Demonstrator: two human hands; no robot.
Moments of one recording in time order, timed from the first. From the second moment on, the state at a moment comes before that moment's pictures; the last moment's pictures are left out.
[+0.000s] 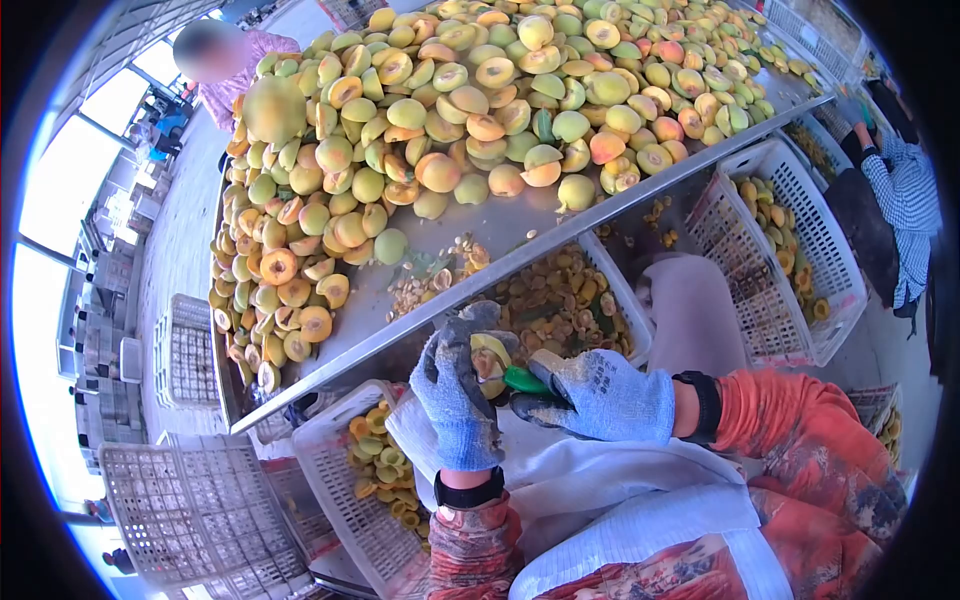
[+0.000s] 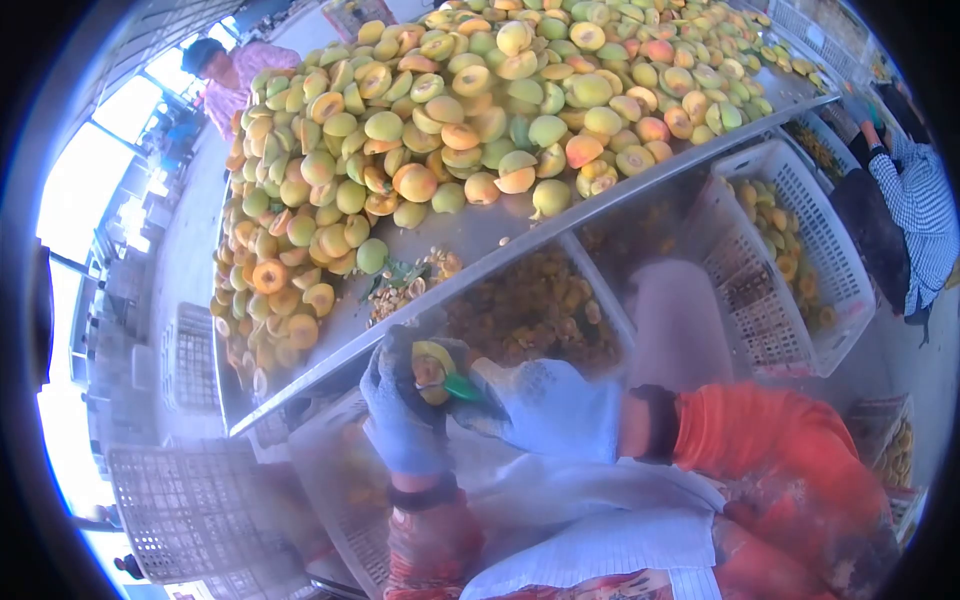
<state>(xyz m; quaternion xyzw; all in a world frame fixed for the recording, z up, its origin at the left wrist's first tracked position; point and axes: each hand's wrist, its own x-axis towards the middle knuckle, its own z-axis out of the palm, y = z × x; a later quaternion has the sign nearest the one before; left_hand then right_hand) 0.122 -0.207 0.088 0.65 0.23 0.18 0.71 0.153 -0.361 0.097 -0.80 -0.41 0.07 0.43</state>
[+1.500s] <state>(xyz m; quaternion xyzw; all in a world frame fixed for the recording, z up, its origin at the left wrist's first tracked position) 0.146 -0.204 0.091 0.69 0.16 0.15 0.69 0.182 -0.364 0.111 -0.44 -0.13 0.60 0.65</state>
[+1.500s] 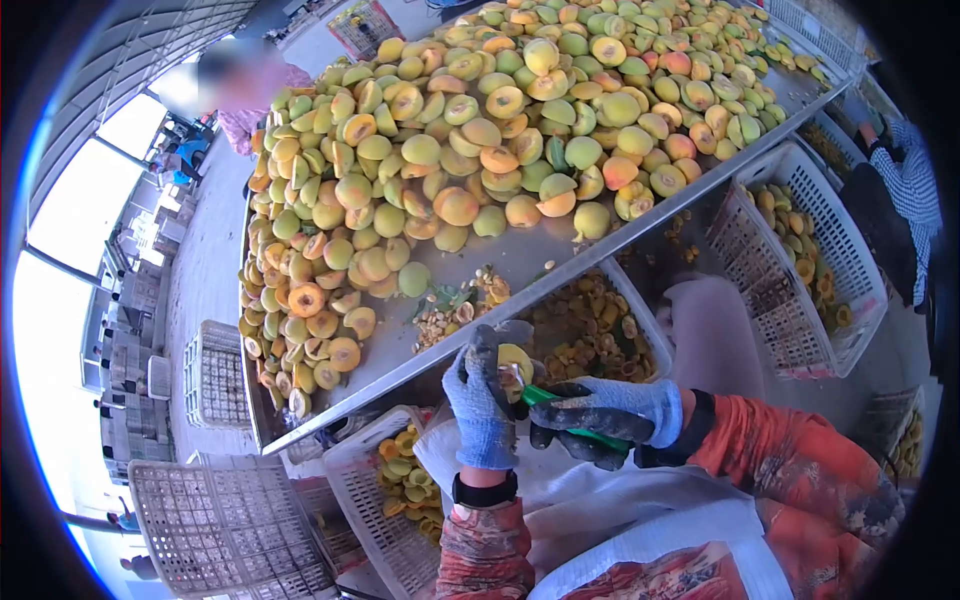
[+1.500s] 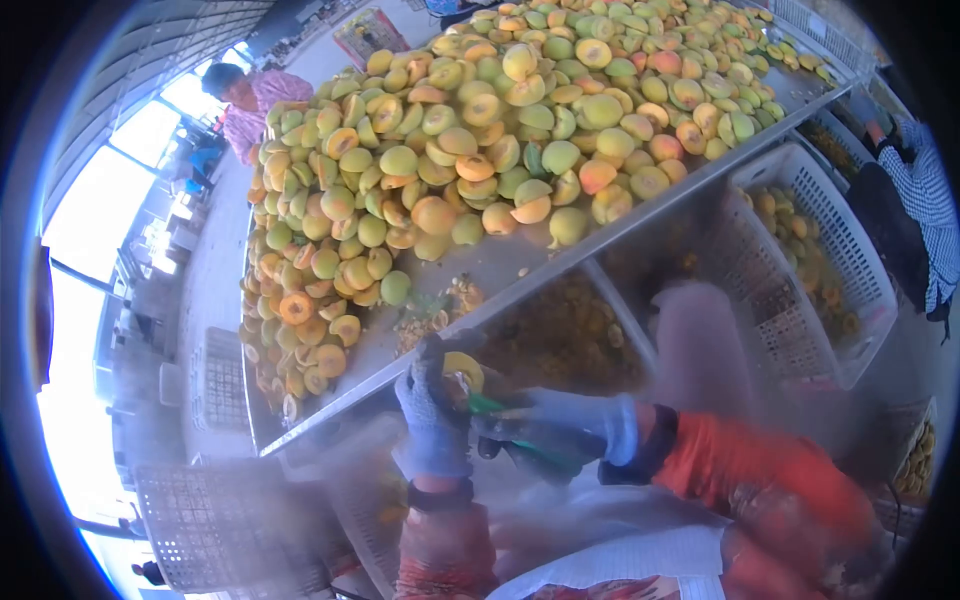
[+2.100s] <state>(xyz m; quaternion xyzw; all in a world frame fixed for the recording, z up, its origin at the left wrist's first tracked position) 0.177 -0.213 0.088 0.50 0.24 0.08 0.83 0.201 -0.371 0.103 -0.62 -0.19 0.34 0.68</state>
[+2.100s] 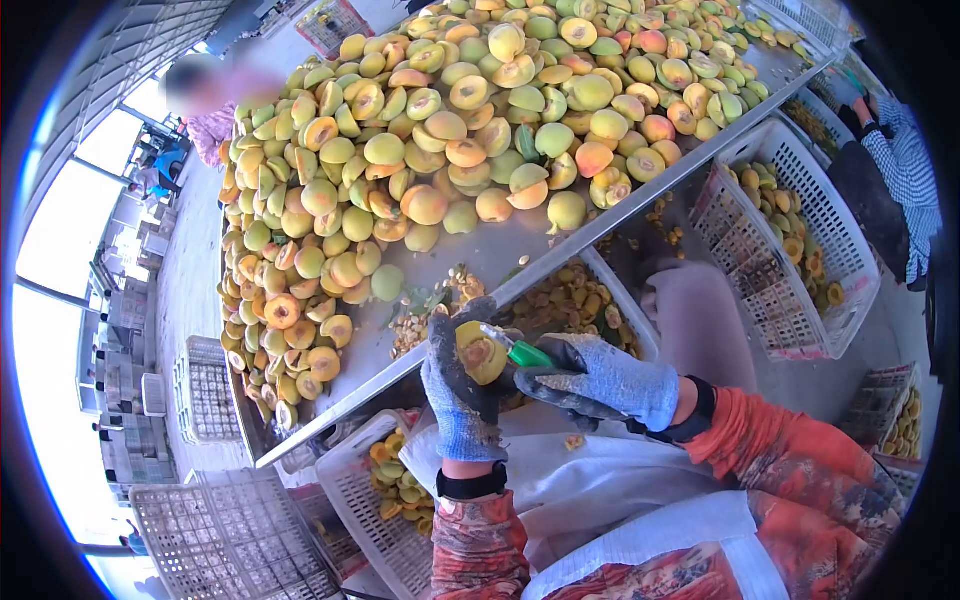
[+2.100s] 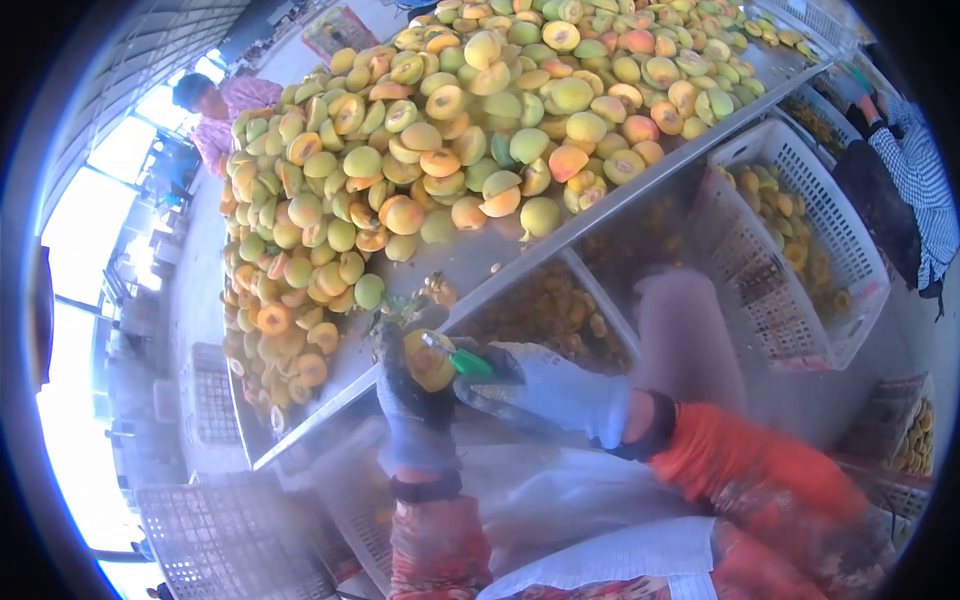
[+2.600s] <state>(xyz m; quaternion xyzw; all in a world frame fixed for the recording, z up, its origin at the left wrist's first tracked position) 0.184 -0.223 0.095 0.48 0.16 0.09 0.86 0.210 -0.380 0.104 -0.48 -0.12 0.59 0.64</state>
